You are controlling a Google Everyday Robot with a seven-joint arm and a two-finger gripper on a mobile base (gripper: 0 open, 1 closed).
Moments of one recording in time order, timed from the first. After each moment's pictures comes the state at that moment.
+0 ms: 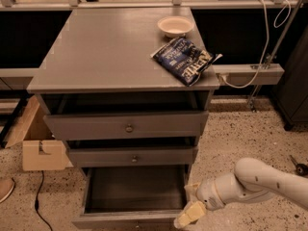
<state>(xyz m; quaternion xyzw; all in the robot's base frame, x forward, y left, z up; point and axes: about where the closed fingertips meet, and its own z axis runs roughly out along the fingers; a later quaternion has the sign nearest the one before) 0.391 -0.095 0.497 -0.41 0.80 0.40 0.18</state>
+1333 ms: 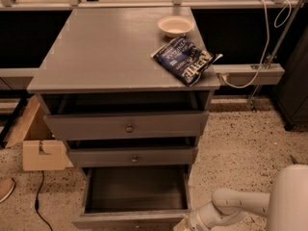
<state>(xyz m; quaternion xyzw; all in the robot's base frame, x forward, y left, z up) 0.353 -0.100 0.255 -0.43 0.81 0.39 0.09</state>
